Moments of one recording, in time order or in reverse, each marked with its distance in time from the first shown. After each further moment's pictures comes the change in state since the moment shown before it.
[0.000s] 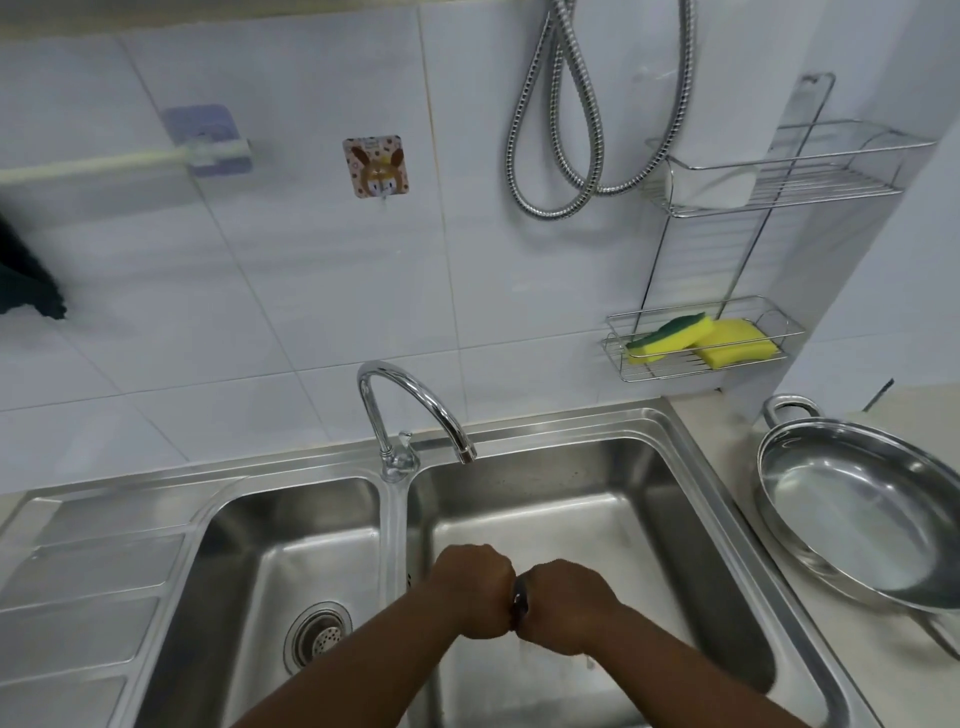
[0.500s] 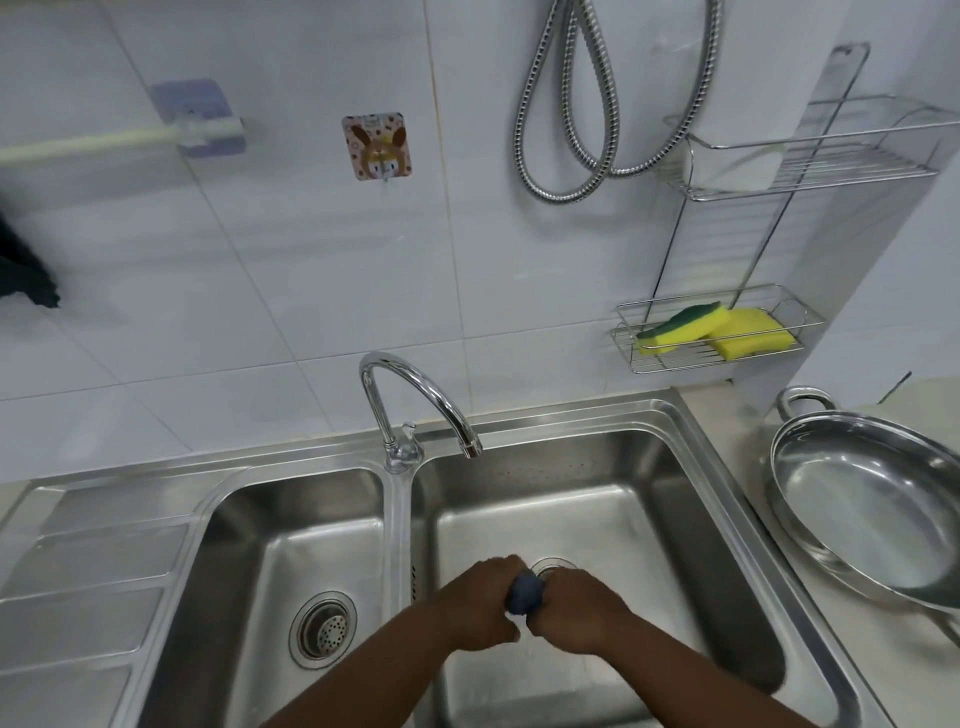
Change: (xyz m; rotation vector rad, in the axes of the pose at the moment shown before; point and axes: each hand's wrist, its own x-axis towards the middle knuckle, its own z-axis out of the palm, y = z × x) left_hand -0.005 -0.007 0.028 -0.650 -0.055 -0.021; right_hand 0.004 0.011 0.017 0.312 -0.050 0.222
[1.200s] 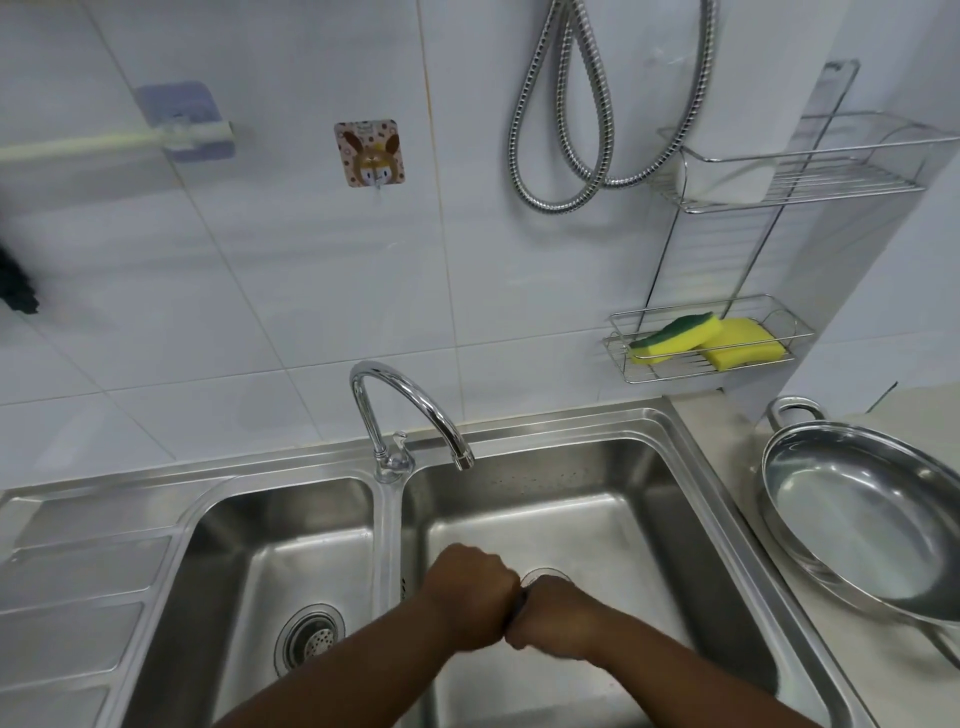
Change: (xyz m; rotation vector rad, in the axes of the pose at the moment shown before) left_hand -0.001 0.019 -0.022 0.852 0.205 0.296; right_hand -0.008 -0.025 -0.018 0.169 -0.192 0.079
